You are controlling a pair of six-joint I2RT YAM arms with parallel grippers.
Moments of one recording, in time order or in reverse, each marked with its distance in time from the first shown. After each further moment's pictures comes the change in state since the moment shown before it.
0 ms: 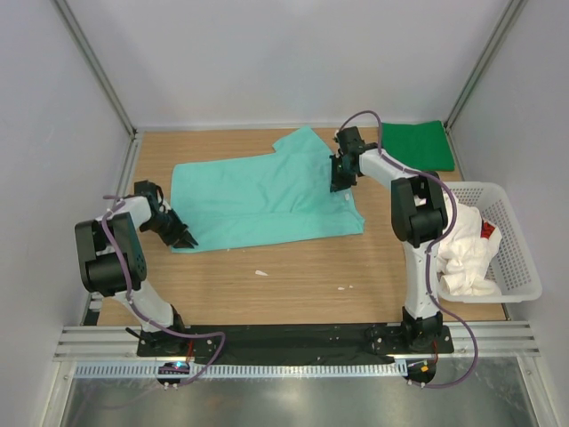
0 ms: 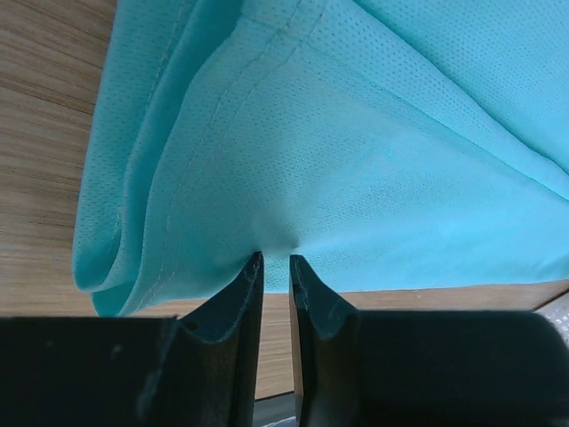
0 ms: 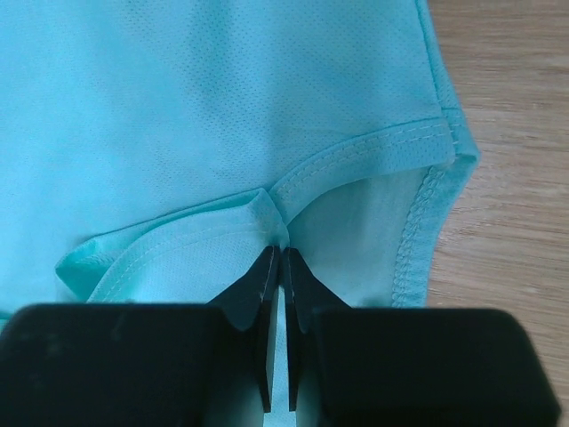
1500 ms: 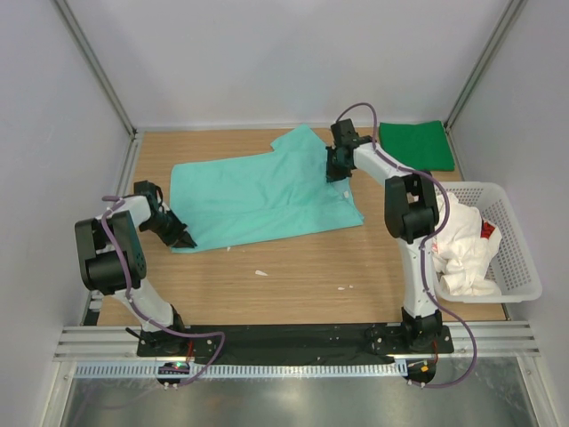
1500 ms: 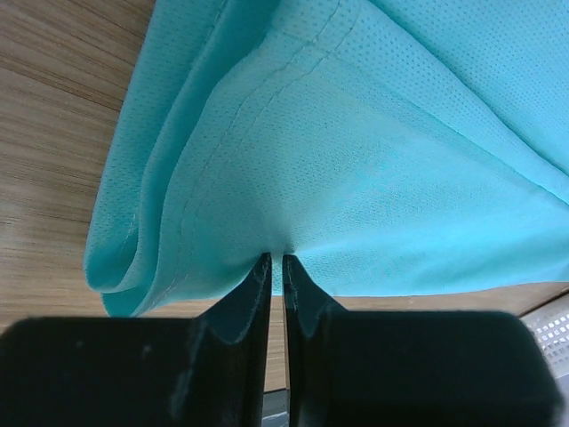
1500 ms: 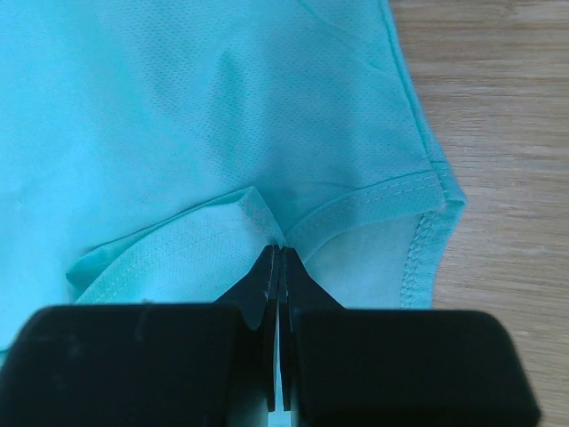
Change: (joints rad) left arm 0.003 0.020 0.009 -0.015 -0.021 -0.049; right arm 0.015 0.085 0.167 -0.033 0.065 0.040
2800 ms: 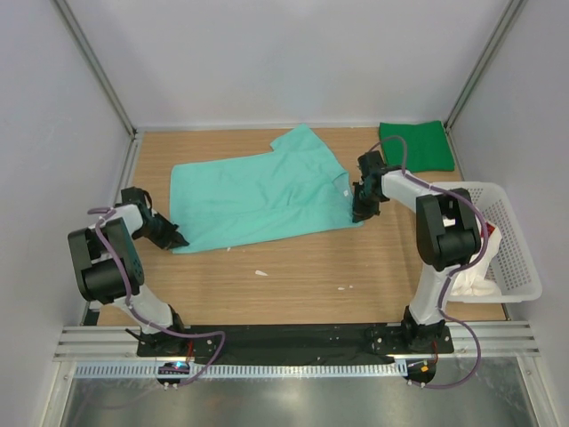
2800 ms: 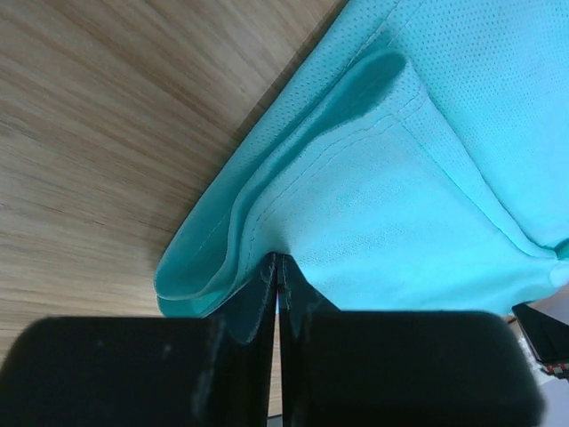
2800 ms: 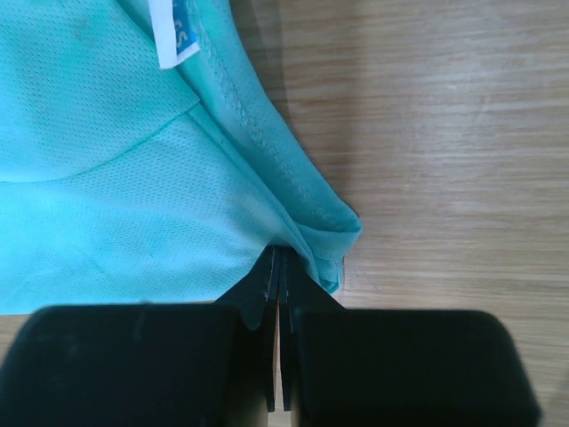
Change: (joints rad) left arm 0.085 -0.055 -0.077 0.106 -0.010 -0.093; right arm -0.079 -0.398 -0.626 0.003 -0.032 0.018
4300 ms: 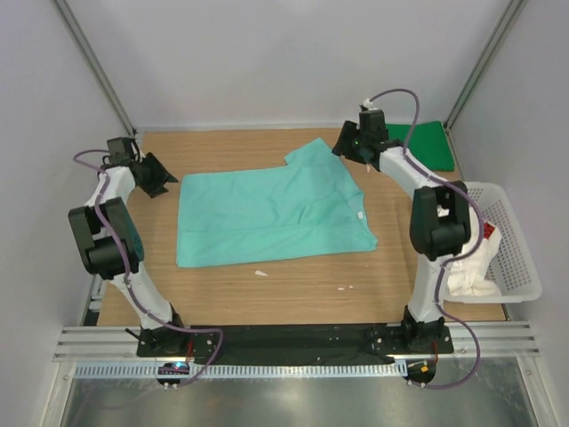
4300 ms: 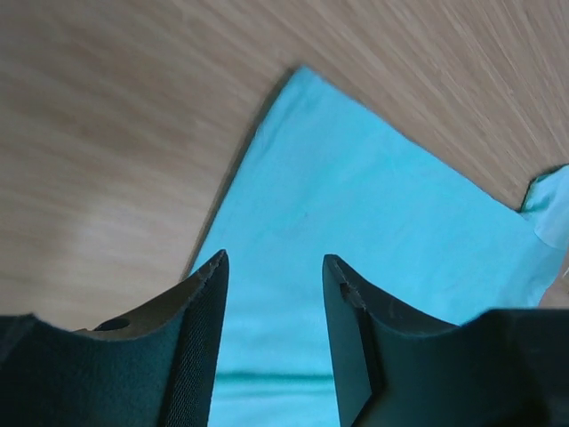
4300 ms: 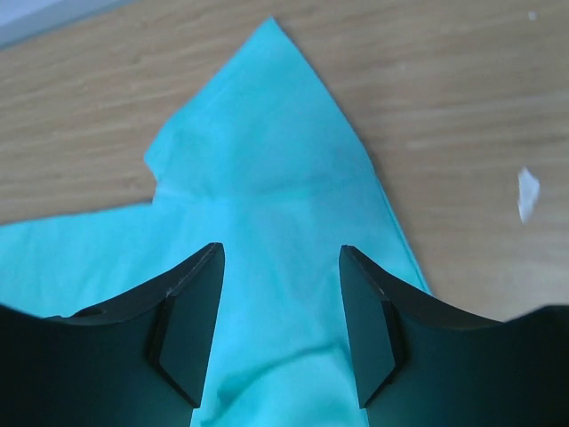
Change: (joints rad) left arm -0.024 0.116 0.446 0.077 -0.016 0.094; right arm -0.008 0.021 0.266 0.324 0.010 0.119
